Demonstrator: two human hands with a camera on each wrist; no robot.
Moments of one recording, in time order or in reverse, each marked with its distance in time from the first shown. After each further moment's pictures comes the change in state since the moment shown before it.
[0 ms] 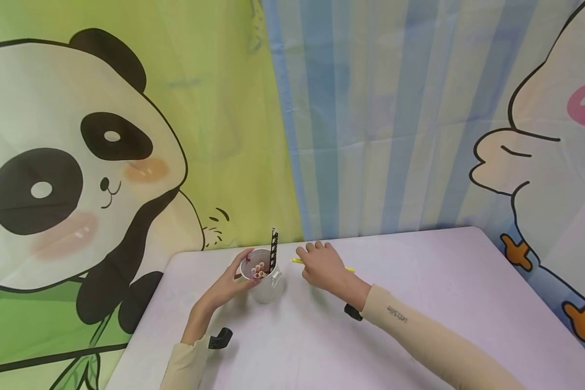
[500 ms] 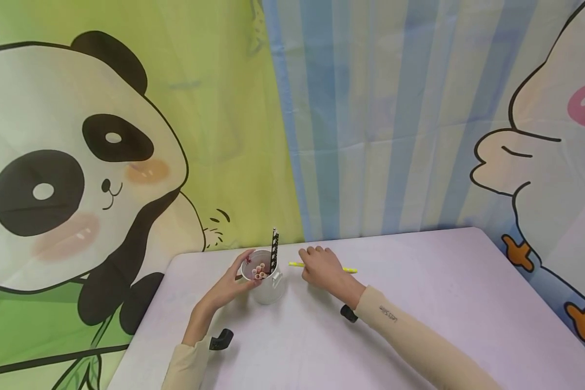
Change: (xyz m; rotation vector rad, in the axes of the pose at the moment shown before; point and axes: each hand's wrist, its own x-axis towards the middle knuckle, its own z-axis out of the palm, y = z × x) left_hand -0.001 -0.001 0.002 -0.003 0.011 -0.005; right_hand 0.005 0.004 0.036 0.099 0.073 0.014
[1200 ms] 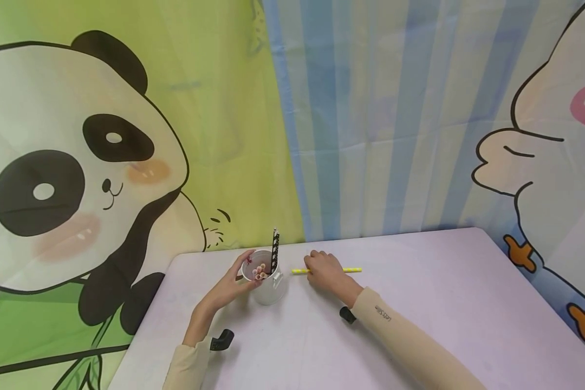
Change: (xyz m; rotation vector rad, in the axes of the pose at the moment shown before) left_hand 0.000 -0.001 0.000 0.003 -0.003 0.001; right_hand 0.001 0.014 0.034 0.138 -0.171 0.079
